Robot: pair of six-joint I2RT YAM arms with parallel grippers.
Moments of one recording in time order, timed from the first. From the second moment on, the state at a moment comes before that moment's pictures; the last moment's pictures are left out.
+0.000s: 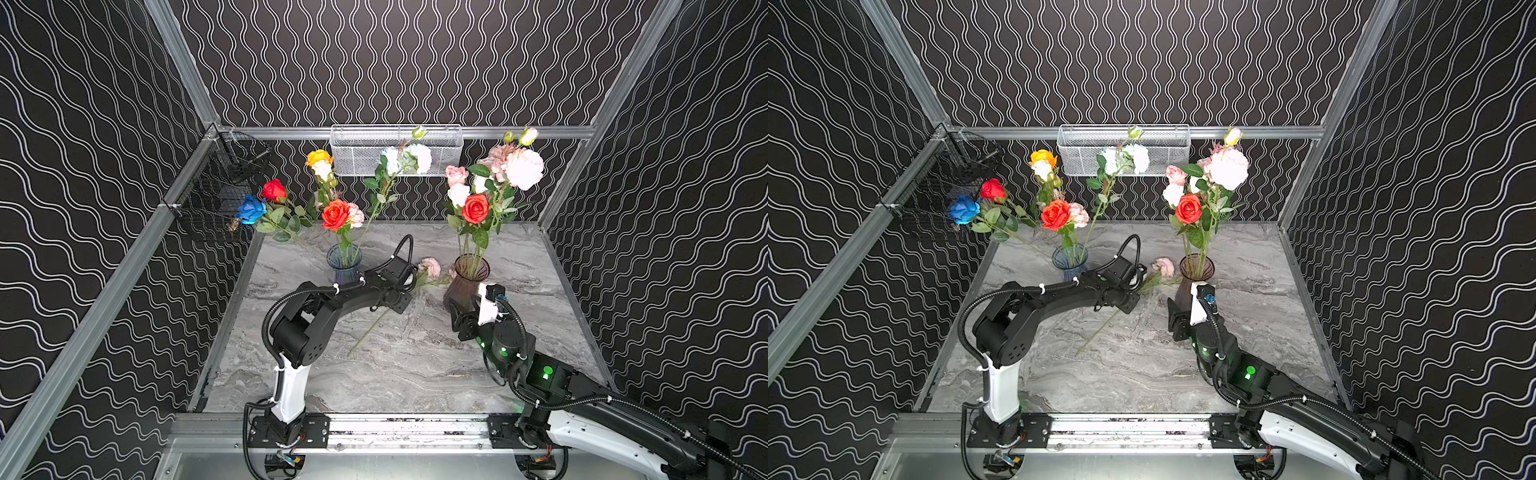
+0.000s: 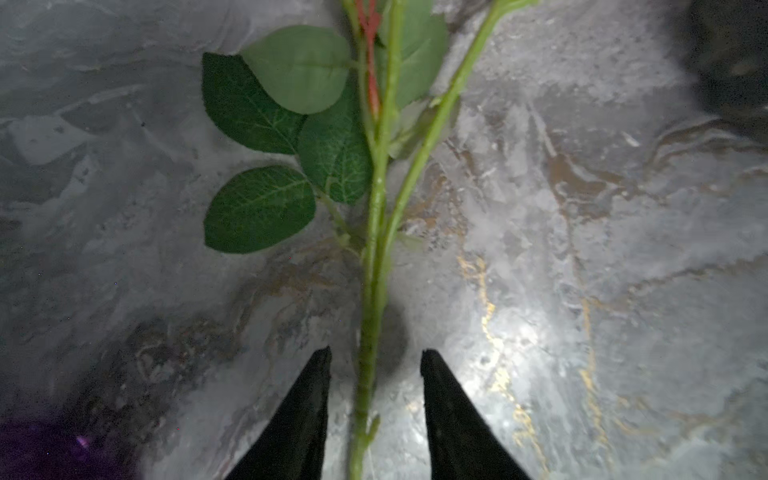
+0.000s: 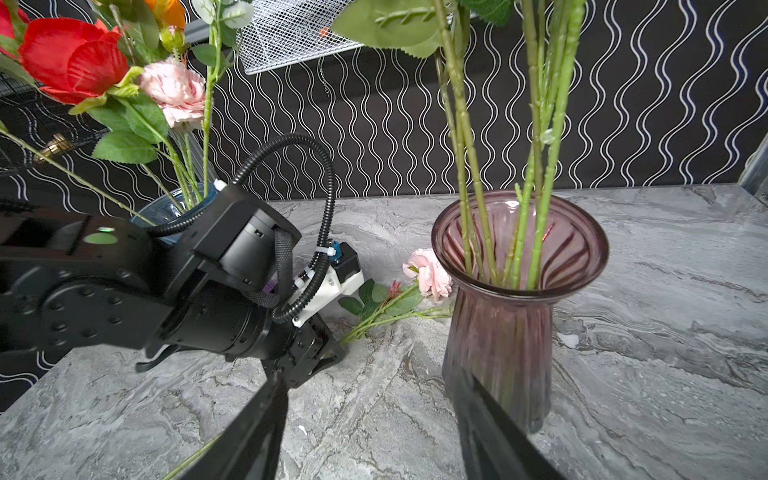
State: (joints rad) left arm -0.67 2.01 1.34 -0.41 -0.07 0.01; right arm 0.96 0.75 0.52 0.01 0.59 0.35
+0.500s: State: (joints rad) left arm -0.66 2.01 1.31 -0.41 -0.01 0.00; right arm 0.96 0.75 0.52 0.01 0.59 0.35
